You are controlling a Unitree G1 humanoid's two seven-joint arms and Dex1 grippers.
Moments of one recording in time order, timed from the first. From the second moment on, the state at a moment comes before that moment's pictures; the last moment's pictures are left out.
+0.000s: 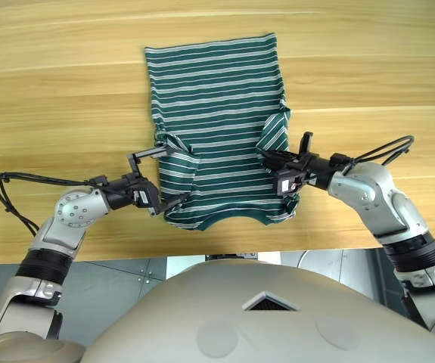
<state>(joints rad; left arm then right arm) 0.16 0.75 -0.27 0.20 0.05 -0.77 -0.72 0.02 -0.67 0.36 -0.15 -0.52 -0.33 0.65</state>
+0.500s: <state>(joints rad) 0.16 0.74 -0.27 0.22 0.05 -0.77 -0.72 0.01 -0.62 0.19 -0.30 -0.18 -0.21 0.68</state>
